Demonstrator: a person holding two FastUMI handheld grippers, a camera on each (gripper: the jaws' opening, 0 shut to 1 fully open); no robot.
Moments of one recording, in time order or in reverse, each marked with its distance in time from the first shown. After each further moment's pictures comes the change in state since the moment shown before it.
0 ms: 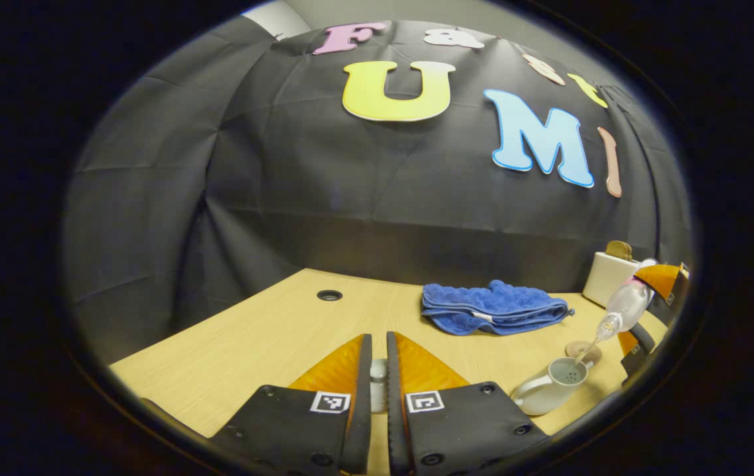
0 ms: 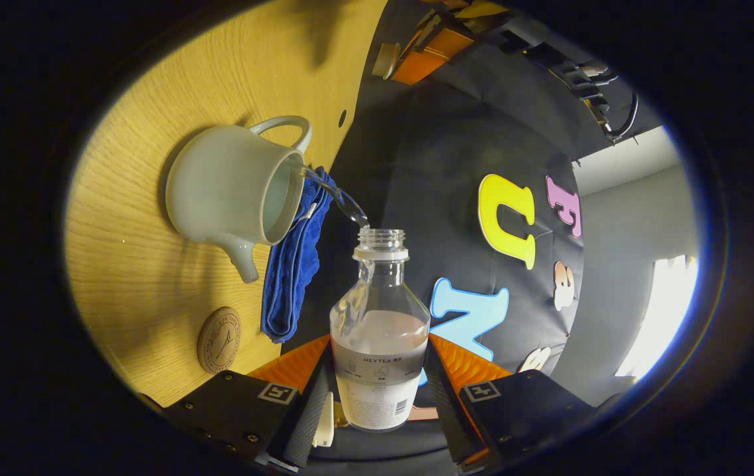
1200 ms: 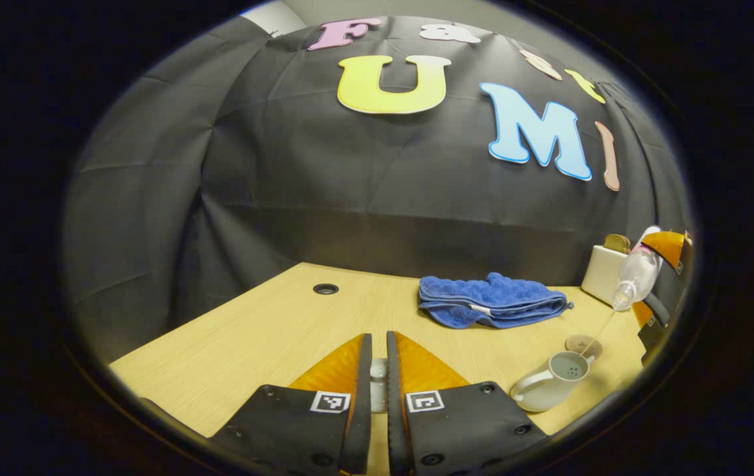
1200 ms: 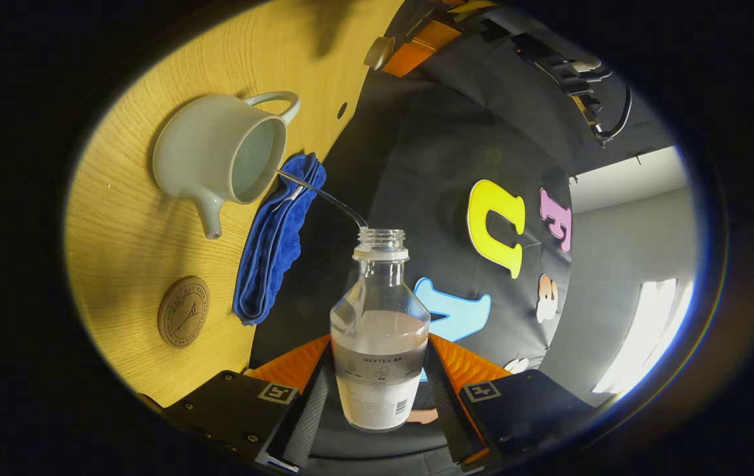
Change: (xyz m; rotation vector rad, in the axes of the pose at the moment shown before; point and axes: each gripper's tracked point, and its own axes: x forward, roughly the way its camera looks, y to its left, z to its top) left arm 0.002 -0.005 -0.006 0.013 0.031 -0.012; right arm 0.009 -0.029 -0.015 -0.099 -0.005 -0.050
